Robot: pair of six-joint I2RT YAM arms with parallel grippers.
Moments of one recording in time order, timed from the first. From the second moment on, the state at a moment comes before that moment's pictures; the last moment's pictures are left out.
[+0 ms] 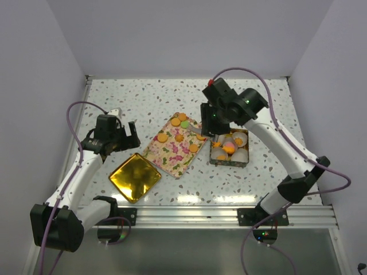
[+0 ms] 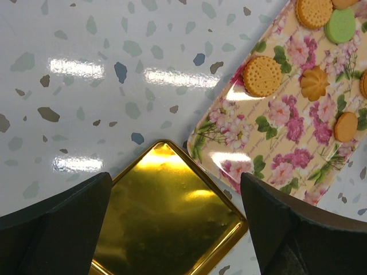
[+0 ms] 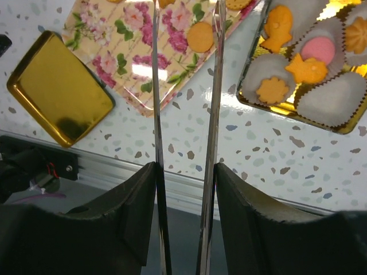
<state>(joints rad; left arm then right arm) -0.15 1.06 0.81 -0.59 0.03 -0.36 0.73 1.55 1.87 -1.38 0.12 0.63</state>
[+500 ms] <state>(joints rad) -0.15 1.05 0.81 -0.59 0.02 -0.36 0.82 1.94 2.06 -1.37 0.16 0.58</state>
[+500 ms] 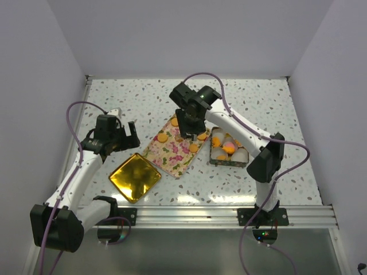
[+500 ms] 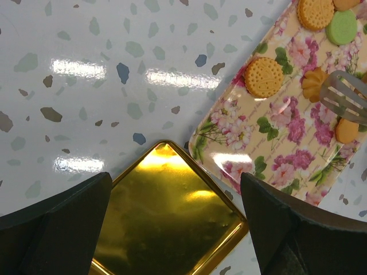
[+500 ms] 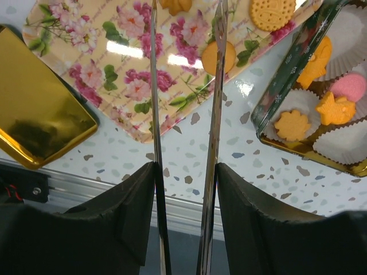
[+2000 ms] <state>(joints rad) -0.15 1.03 0.81 -0.59 0.02 -0.36 0.87 2.05 2.14 -1.37 0.19 0.58</state>
